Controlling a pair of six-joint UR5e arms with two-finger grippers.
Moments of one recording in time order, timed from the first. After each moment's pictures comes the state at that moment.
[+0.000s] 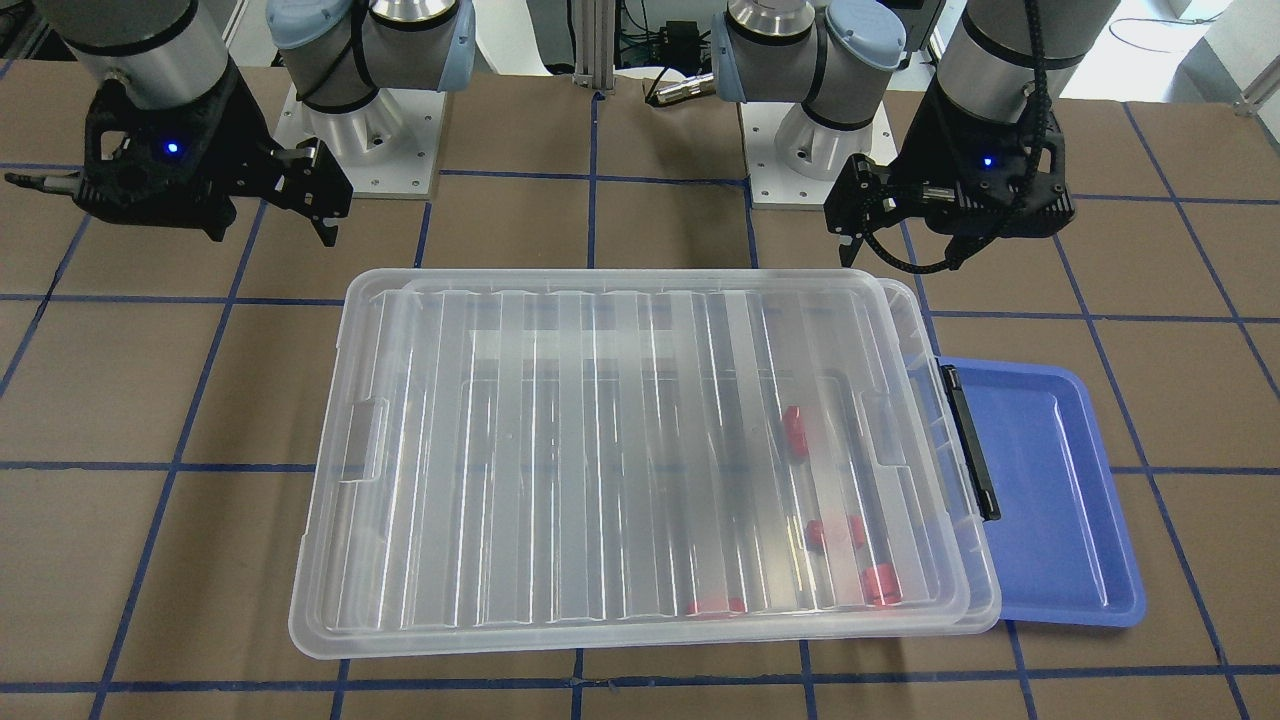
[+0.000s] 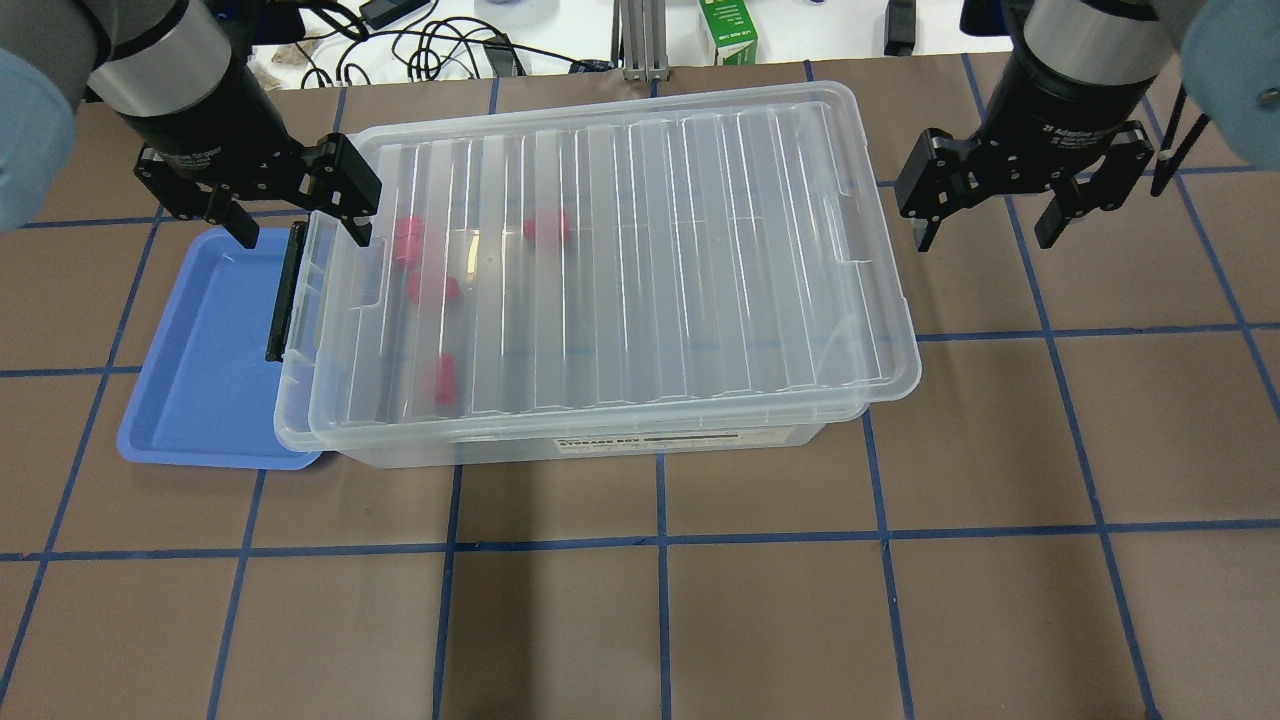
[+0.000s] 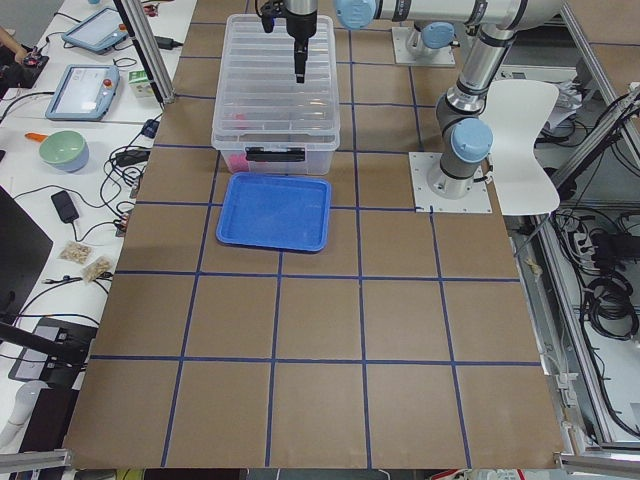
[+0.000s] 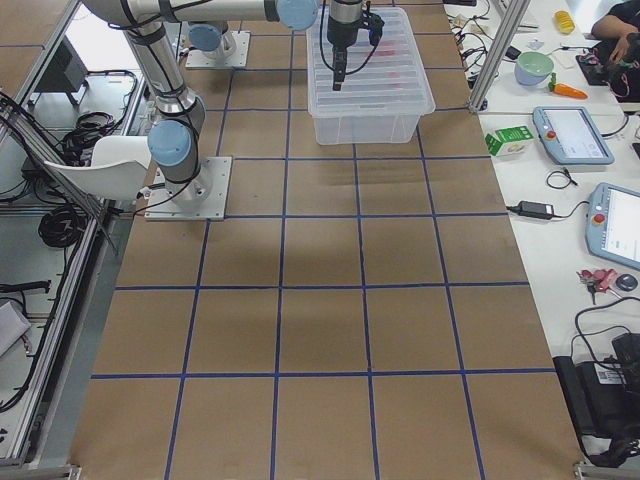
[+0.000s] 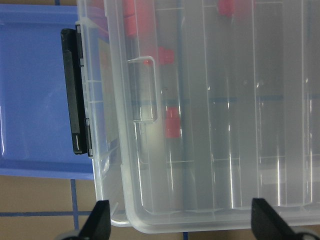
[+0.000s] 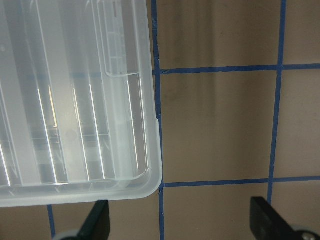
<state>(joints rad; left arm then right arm) -1.53 -1.56 -1.55 -1.58 1.59 0.06 1.54 -1.56 1.55 -1.48 -1.58 0.00</state>
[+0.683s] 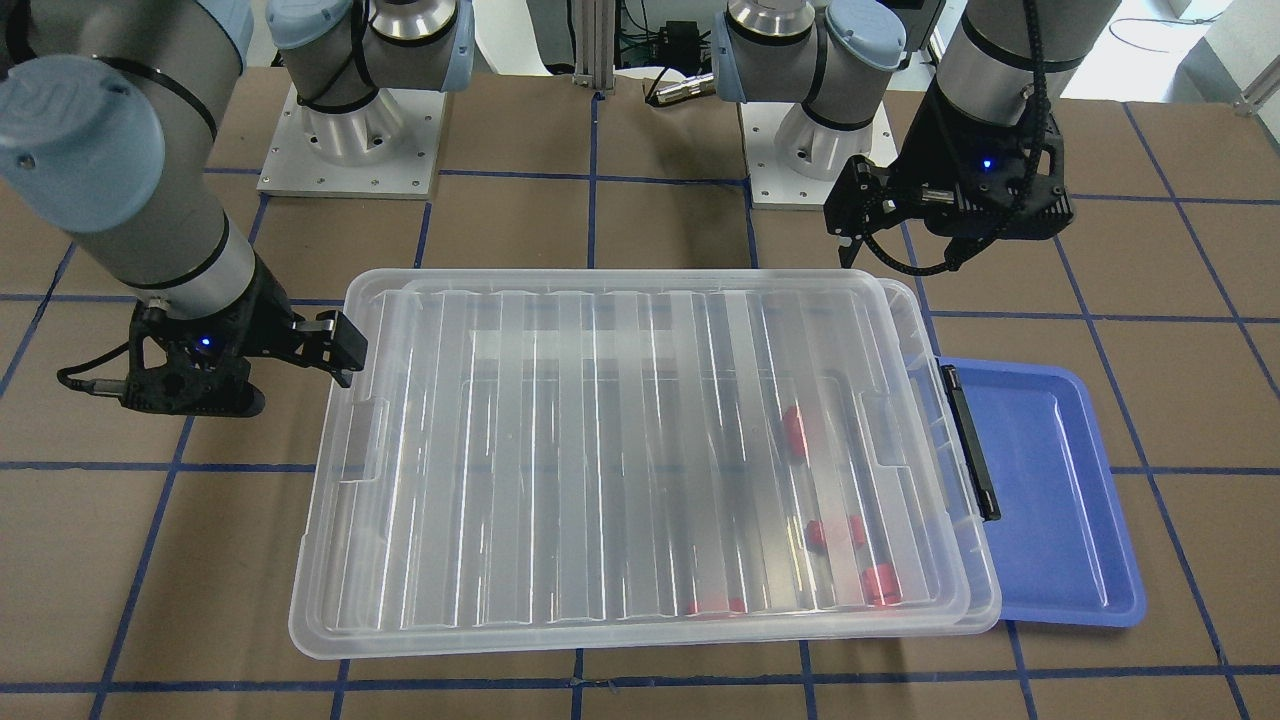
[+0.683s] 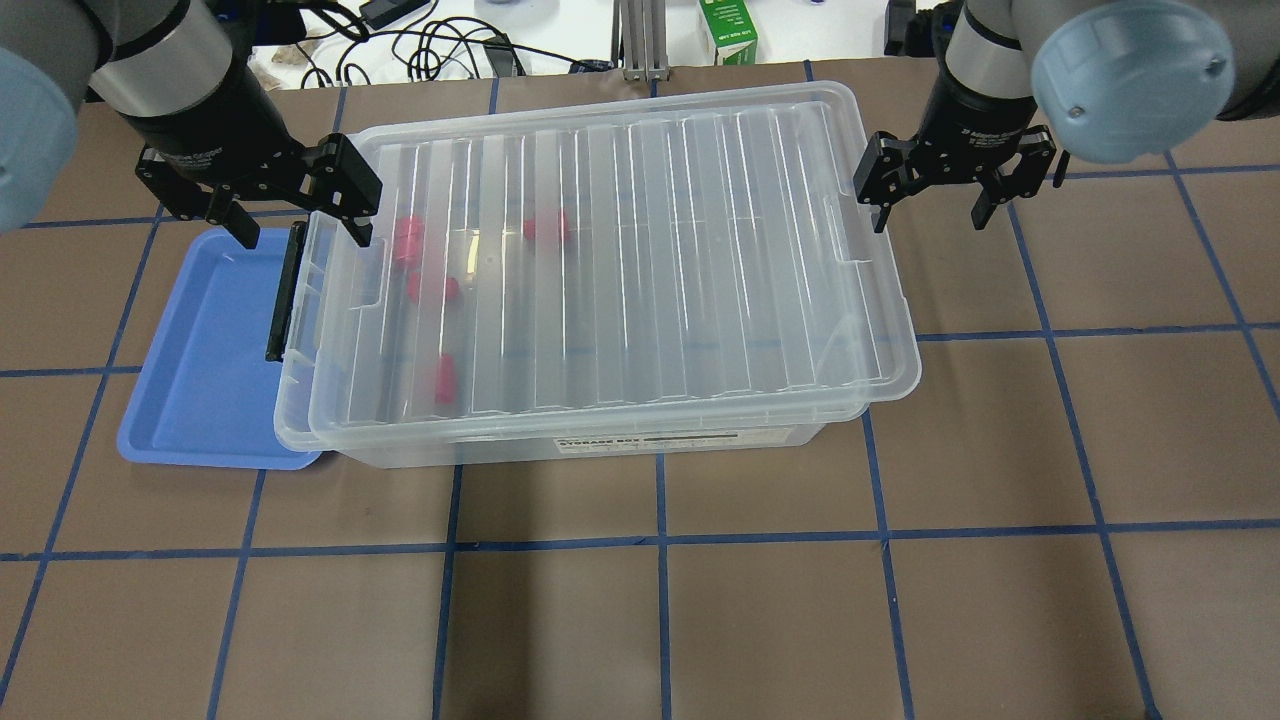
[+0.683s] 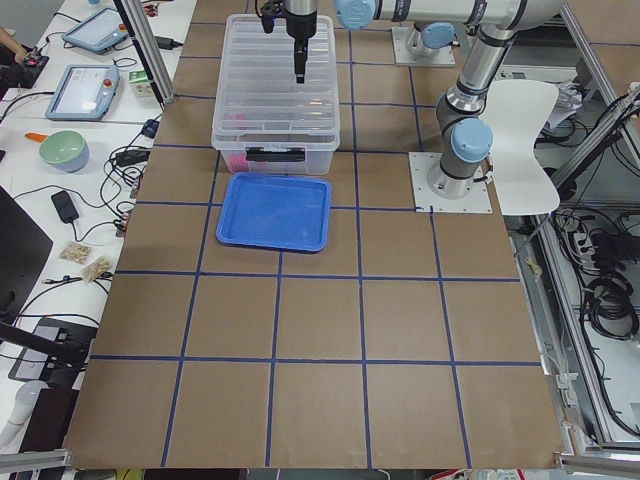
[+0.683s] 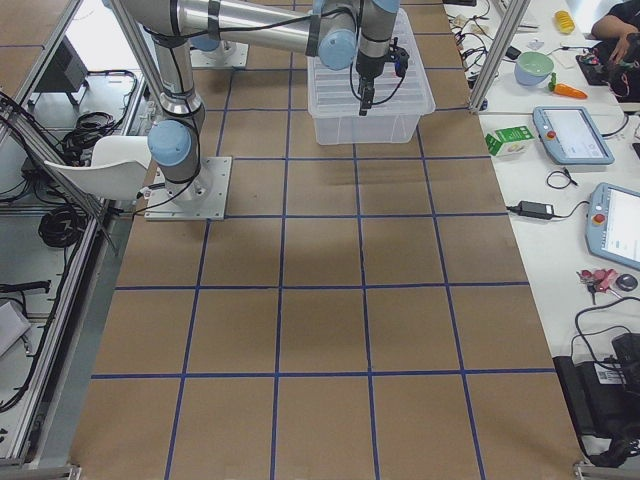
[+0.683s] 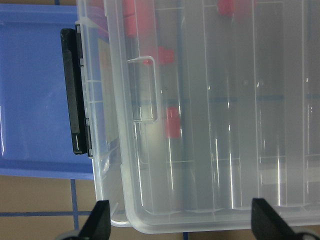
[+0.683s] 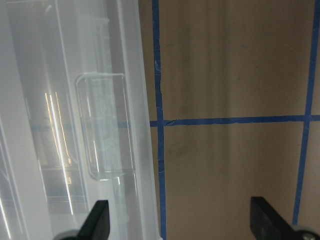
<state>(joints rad) -1.53 -1.56 -1.56 -1.58 1.59 0.06 1.54 -1.35 1.55 -1.70 -1.58 -0.01</state>
